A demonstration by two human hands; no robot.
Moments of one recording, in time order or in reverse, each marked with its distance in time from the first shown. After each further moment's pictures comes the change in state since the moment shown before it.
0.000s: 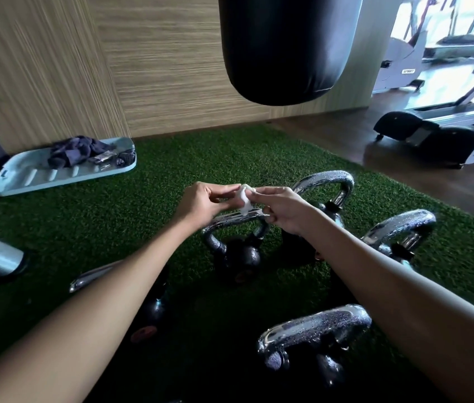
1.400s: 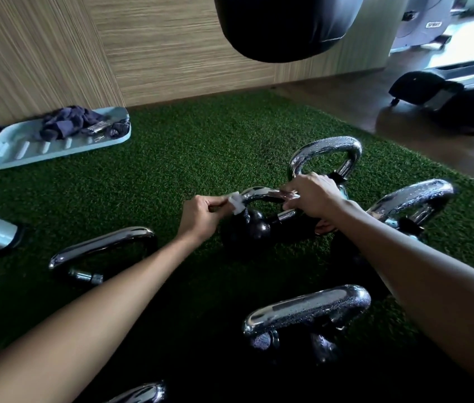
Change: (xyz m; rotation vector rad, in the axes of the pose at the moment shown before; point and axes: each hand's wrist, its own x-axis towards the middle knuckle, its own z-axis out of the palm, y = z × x) left_hand -0.038 -0.049 0.074 0.014 0.100 -0.244; right_hand -0.002 0.036 -0.078 -1.393 0.147 -0.304
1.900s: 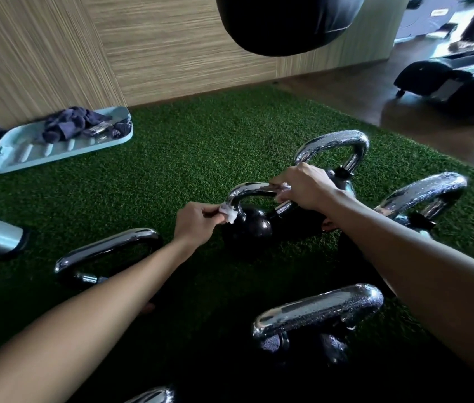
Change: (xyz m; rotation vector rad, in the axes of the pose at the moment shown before) left_hand -0.004 -0.021 -0.009 0.075 -0.015 -0.173; right_hand 0.018 -0.021 0.003 0.049 0.001 -0.066
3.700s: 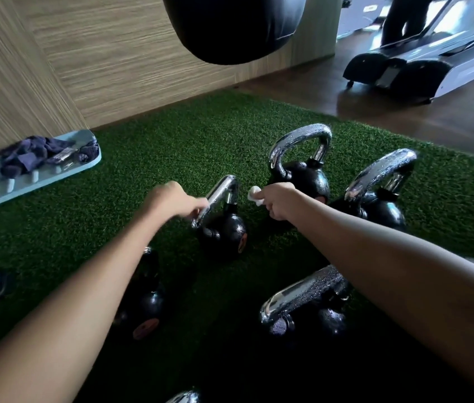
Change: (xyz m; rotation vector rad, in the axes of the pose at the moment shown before) left_hand 0.039 0.065 -0.060 0.700 -0.218 -0.151; right_hand 0.003 -0.022 0.054 1.087 0.018 0.847
